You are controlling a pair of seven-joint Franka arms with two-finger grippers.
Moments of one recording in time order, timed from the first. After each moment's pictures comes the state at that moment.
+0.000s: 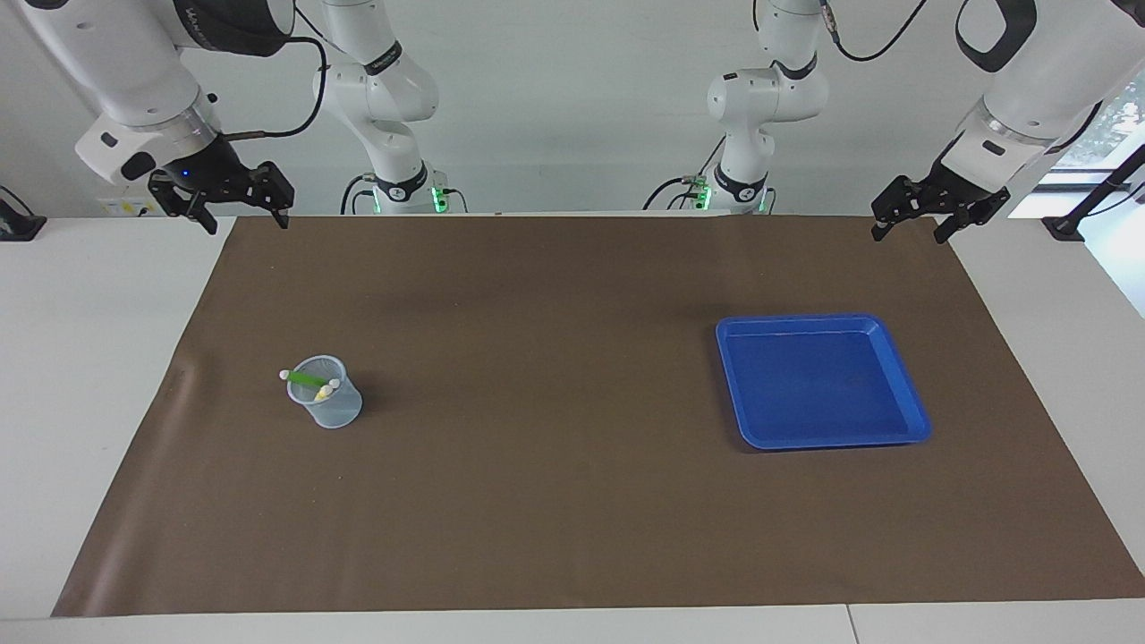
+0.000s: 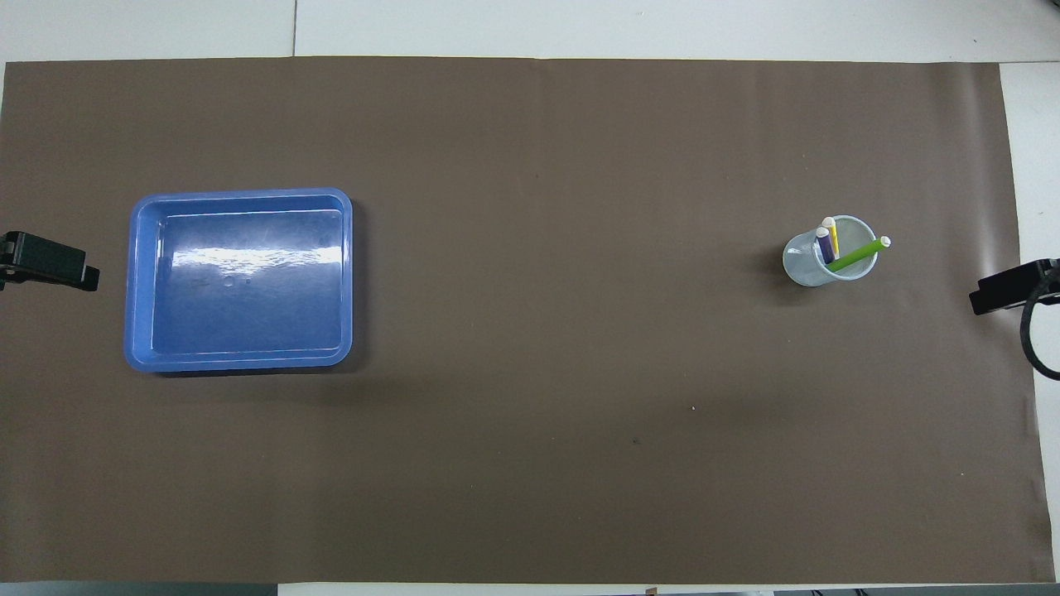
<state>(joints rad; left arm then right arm) 0.00 -0.02 0.01 -1.60 -0.04 1.49 0.10 -0.08 -0.05 0.00 -1.63 -0.04 1.46 -0.16</state>
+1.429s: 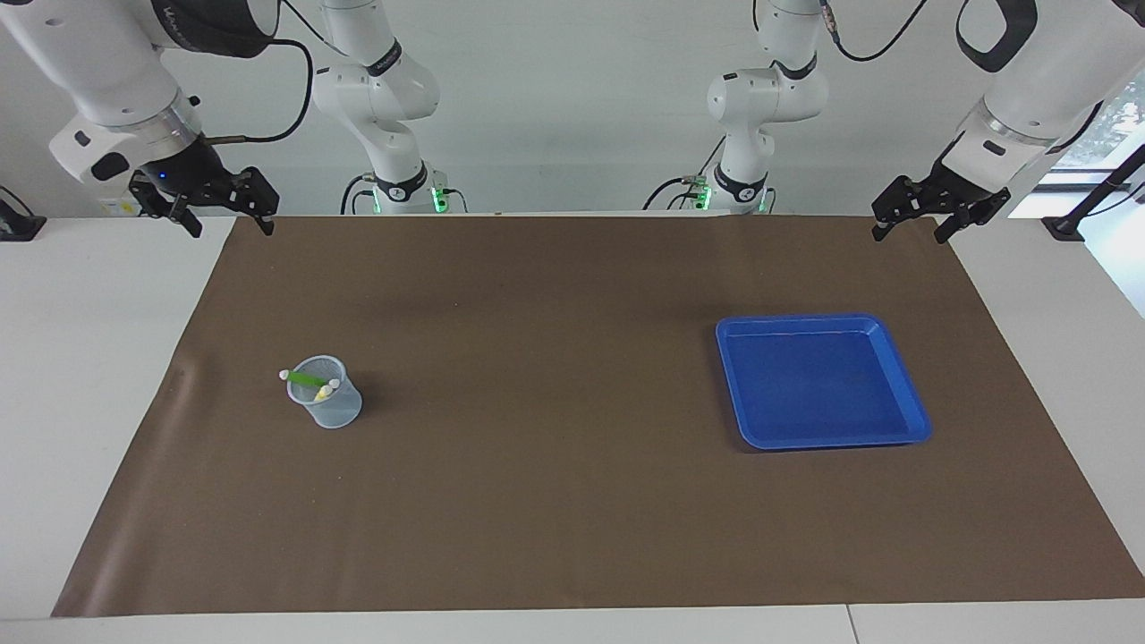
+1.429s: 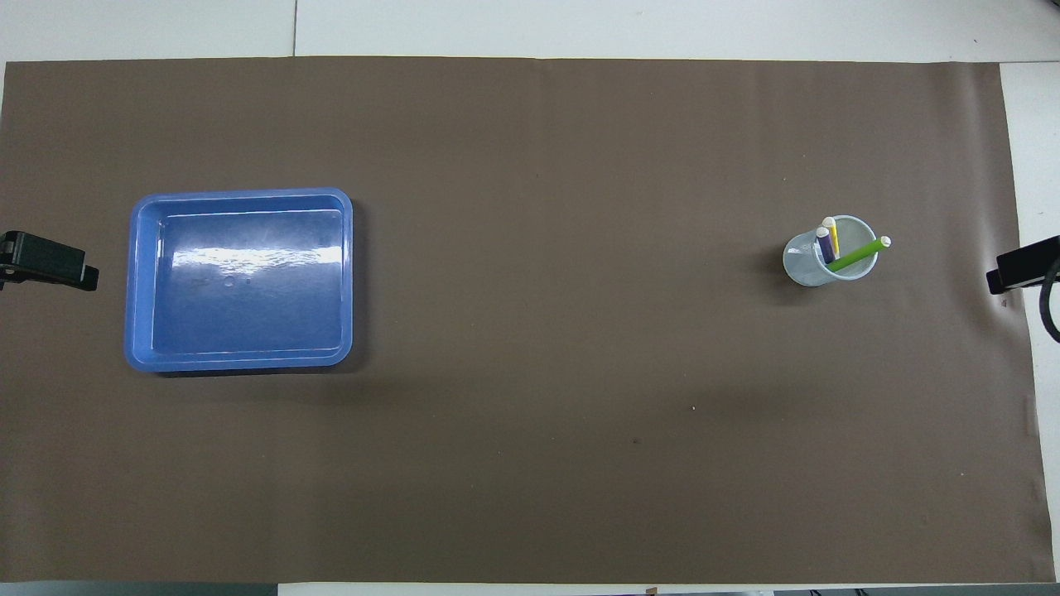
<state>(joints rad) 0.00 -0.02 0.01 -1.60 -0.04 1.49 0.10 0.01 -0.02 -0.13 -1.58 -0.04 1.46 -0.15</state>
